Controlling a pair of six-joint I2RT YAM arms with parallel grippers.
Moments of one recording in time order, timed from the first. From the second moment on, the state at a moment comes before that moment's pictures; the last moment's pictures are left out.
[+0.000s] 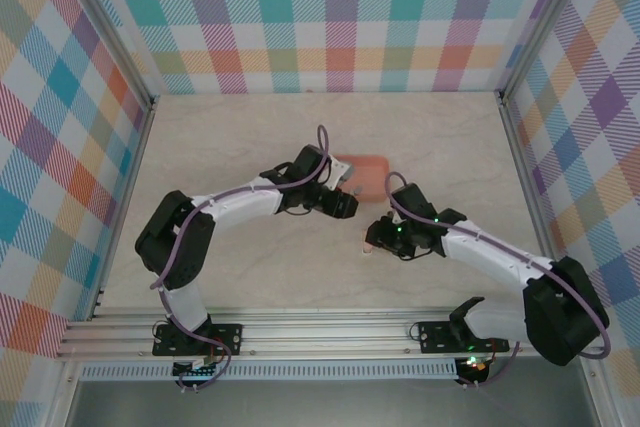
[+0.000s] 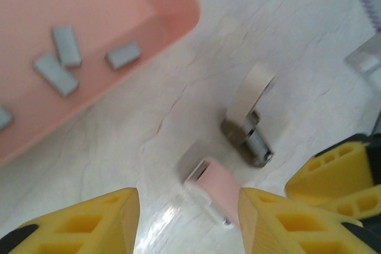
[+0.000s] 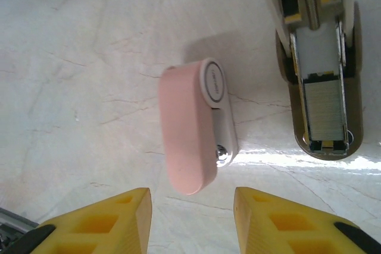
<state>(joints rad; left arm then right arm) -0.70 1.79 1.22 -0.27 0.44 -0.28 0.59 1.21 0.66 -0.50 -0.26 0.87</state>
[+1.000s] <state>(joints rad) -0.81 2.23 1.82 -0.51 0.58 -0.21 0.26 1.08 0.40 -0.45 -0.52 0.83</state>
